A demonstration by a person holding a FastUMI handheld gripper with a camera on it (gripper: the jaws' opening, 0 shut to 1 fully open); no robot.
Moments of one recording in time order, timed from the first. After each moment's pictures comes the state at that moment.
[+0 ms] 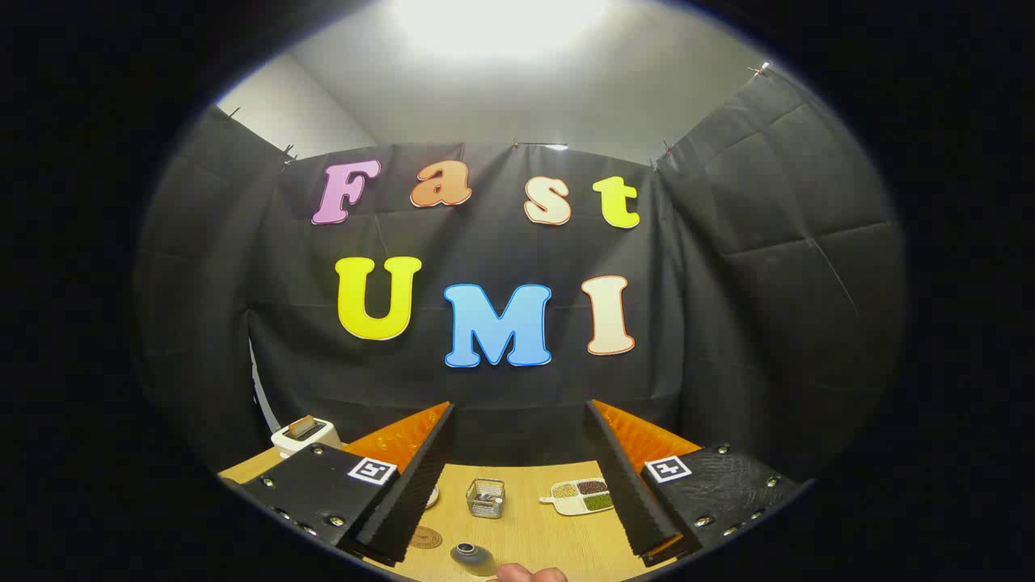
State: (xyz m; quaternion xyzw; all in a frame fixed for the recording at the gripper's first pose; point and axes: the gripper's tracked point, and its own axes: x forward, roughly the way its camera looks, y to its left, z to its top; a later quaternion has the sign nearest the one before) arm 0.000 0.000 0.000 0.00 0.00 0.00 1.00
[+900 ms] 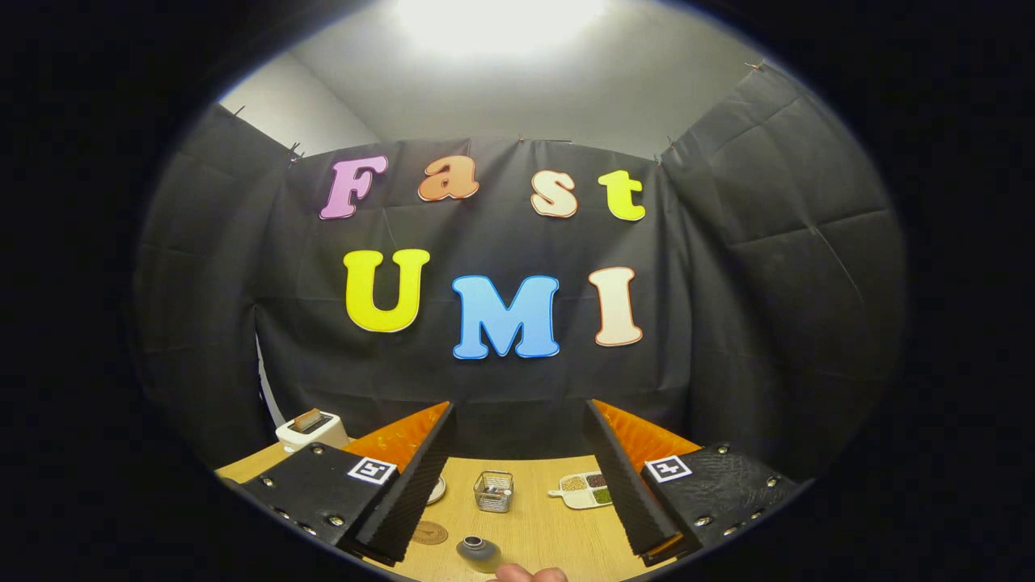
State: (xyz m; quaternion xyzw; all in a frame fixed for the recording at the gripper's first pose) arm -0.004 0.014 -0.026 0.00 0.00 0.02 1.00
